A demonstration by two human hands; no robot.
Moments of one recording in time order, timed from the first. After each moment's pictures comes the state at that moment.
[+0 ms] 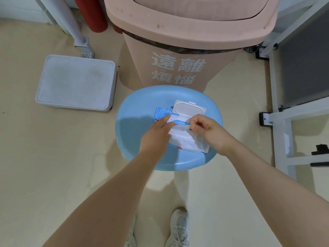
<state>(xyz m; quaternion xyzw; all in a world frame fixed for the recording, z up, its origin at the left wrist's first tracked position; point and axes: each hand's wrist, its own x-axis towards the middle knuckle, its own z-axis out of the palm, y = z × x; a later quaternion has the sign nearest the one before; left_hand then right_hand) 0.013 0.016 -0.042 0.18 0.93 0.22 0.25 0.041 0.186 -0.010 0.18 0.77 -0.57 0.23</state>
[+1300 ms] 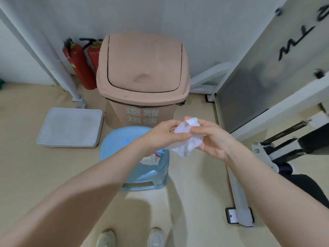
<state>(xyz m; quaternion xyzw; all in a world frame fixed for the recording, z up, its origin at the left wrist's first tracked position) 0.050 0.119 0.250 0.18 0.68 0.56 0.44 0.110 0.277 0.270 0.28 0.50 -0.80 0.17</state>
